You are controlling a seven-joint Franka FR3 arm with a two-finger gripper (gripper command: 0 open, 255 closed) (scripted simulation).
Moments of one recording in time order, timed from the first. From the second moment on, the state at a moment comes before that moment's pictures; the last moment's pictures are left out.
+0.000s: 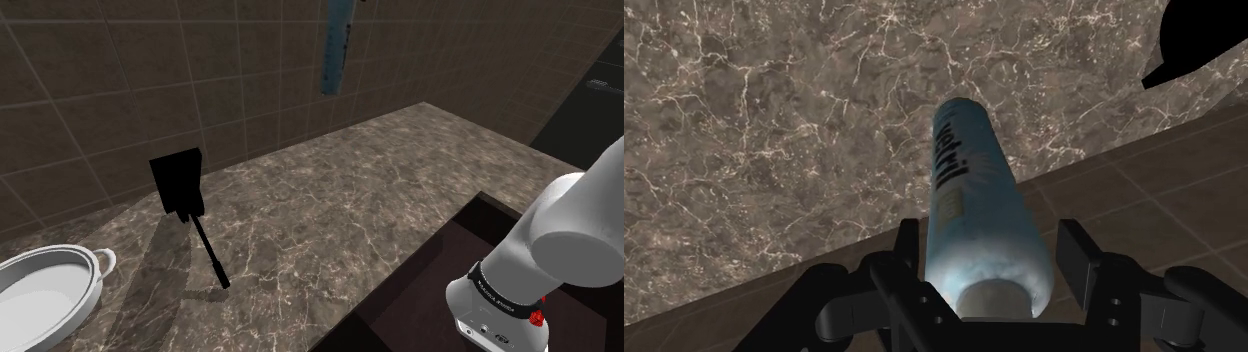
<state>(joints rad) 0.05 -0.09 0.12 -1.39 -0.03 1.44 0.60</state>
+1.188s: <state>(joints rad) 0.25 -0.06 0.38 -1.34 -0.08 1.40 1.05</state>
